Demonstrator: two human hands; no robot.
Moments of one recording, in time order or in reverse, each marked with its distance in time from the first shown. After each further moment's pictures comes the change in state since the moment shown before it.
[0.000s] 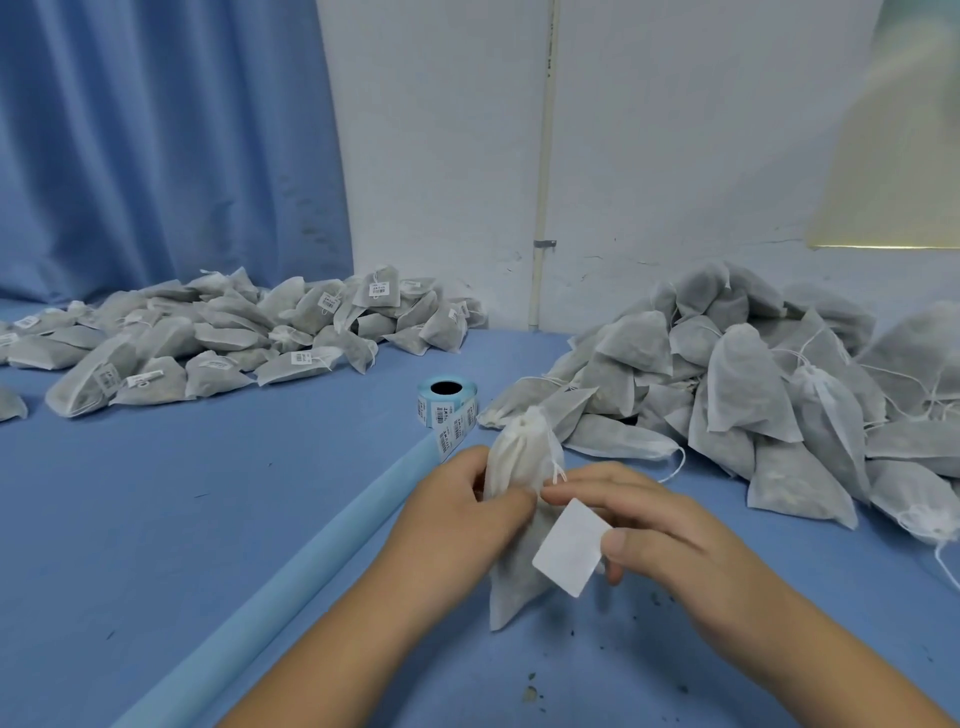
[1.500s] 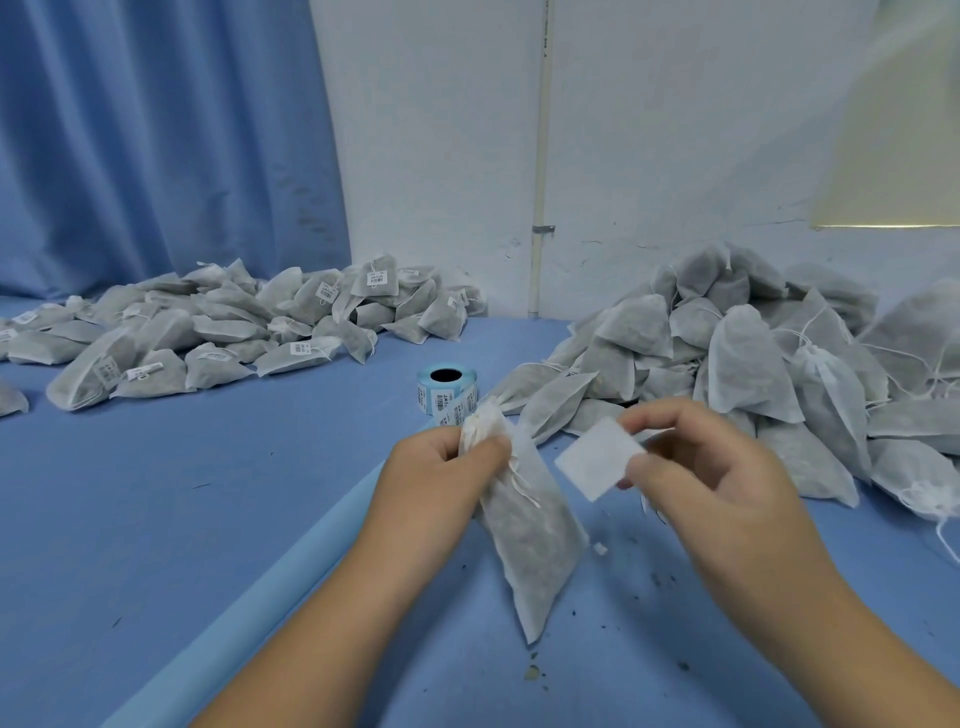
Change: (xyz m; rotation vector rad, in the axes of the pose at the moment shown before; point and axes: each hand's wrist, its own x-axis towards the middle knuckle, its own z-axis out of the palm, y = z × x) left_hand 0.005 -0.003 -0.008 -0.245 0.154 -0.030; right_hand -0.002 -0.017 0.005 -0.060 0.490 -0.117
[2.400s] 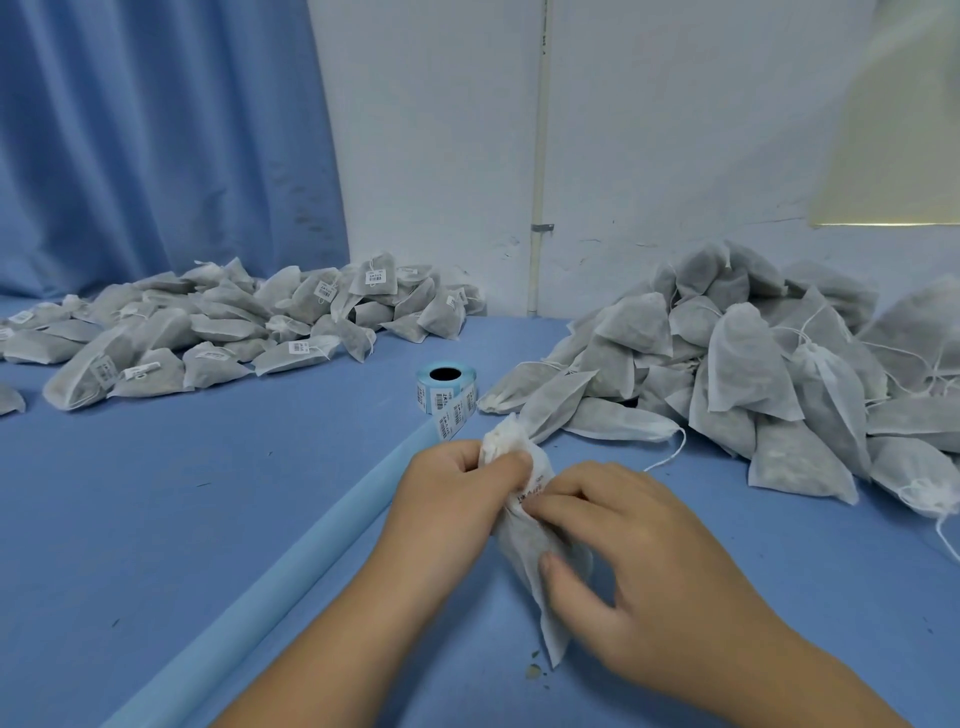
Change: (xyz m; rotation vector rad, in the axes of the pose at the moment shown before) left_hand -0.006 -0.003 0.010 -0.063 -0.083 -0.045; right_hand -0.014 0.018 0.021 -0.719 -0.323 -0.439
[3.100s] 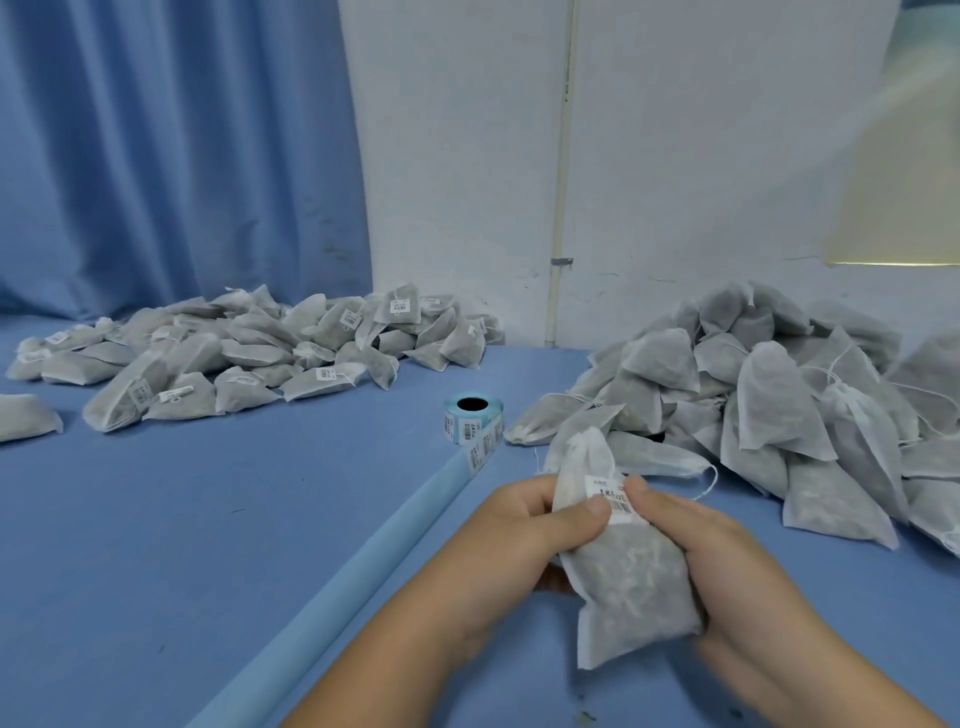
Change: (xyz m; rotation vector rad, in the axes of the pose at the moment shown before) left_hand -0.002 0.005 -0.007 -0.137 -0.424 -0.063; right_hand 0.015 0.010 0.006 1.326 0.141 0.932
